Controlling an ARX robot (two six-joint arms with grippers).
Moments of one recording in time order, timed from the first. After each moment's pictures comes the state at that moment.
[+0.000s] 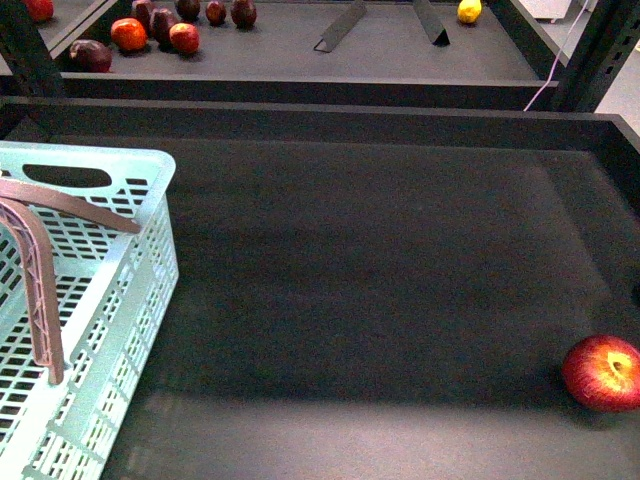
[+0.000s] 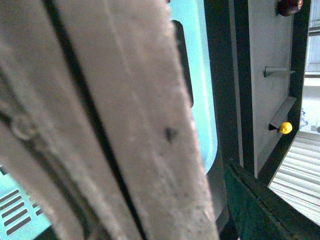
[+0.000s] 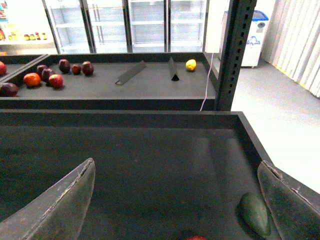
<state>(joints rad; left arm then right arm) 0.19 1.66 0.69 0.30 0.19 -1.15 0.00 0.01 0.02 0.00 0.00 0.00</state>
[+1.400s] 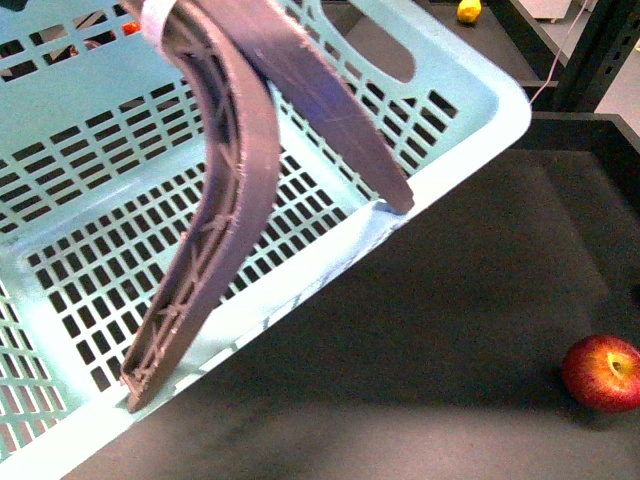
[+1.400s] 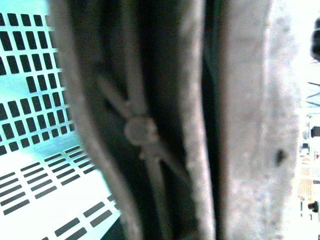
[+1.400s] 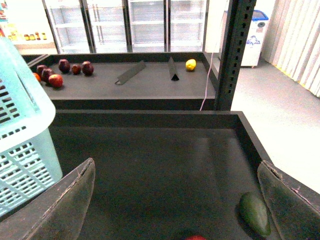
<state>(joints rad) -0.44 1.33 0.92 -0.08 0.14 -1.04 0.00 0.01 0.02 0.00 0.00 0.00</state>
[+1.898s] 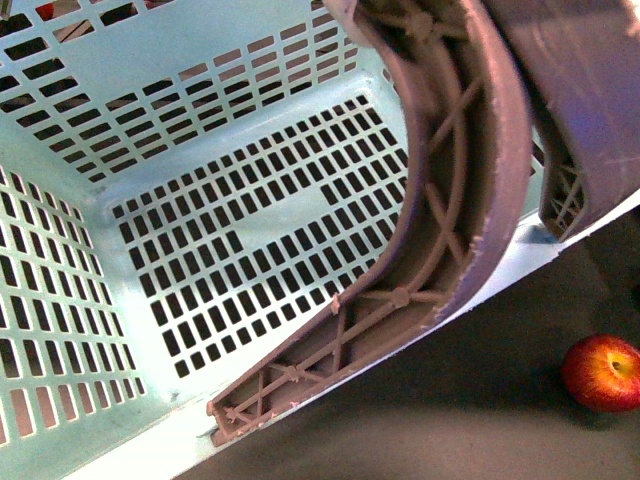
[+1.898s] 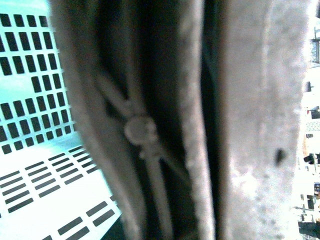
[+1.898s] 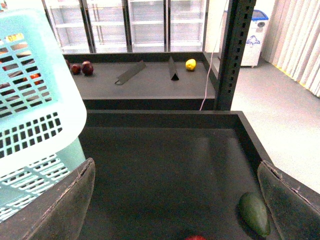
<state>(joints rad) -0.60 1.31 0.95 -0.06 0.14 -0.99 0.00 0.01 0.02 0.00 0.00 0.00</state>
